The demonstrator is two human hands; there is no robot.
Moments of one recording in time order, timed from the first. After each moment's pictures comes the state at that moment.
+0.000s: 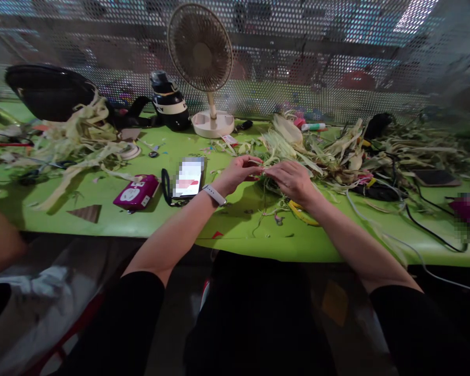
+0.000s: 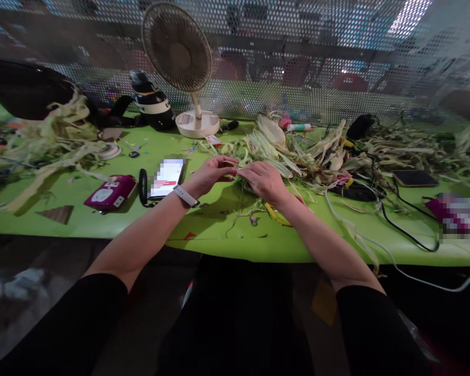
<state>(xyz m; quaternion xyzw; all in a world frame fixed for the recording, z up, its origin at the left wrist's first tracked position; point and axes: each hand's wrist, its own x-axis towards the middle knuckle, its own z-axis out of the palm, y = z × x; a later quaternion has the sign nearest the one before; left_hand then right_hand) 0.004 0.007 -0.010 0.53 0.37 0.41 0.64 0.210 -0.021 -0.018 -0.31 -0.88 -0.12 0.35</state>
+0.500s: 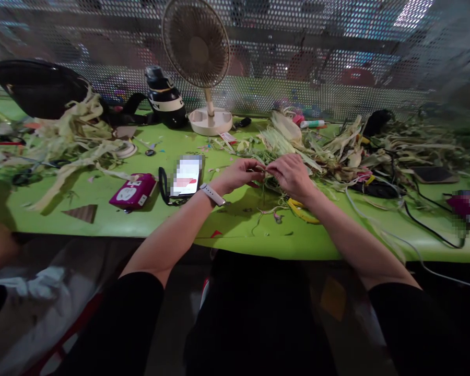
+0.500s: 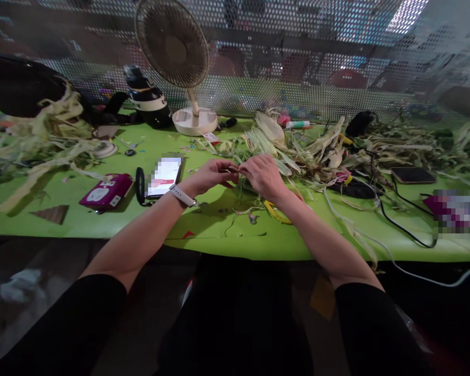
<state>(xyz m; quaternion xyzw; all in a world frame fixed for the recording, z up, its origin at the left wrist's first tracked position) 0.002 0.006 -0.012 0.63 0.33 0.33 0.62 0.205 -0.021 -0.012 -0.38 -0.84 -0.06 0.37</state>
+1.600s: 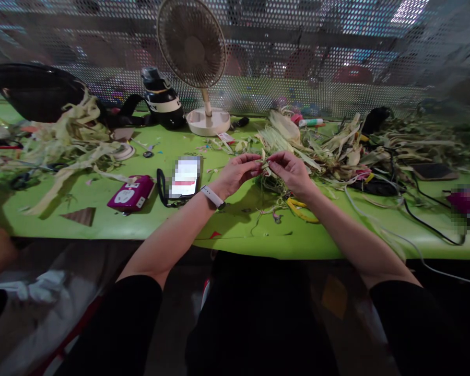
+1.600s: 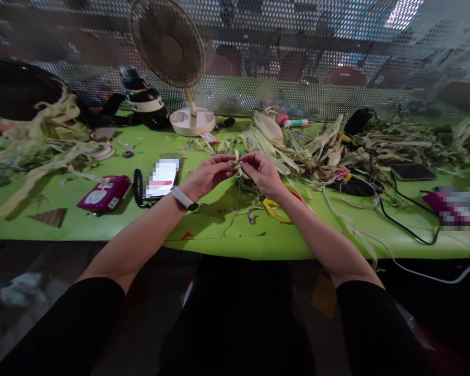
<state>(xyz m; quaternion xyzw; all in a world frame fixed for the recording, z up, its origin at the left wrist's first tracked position) 0.013 0.001 -0.011 0.45 0.33 0.46 0.69 0.198 -0.015 -0.022 -0.39 -0.69 0.32 0.52</state>
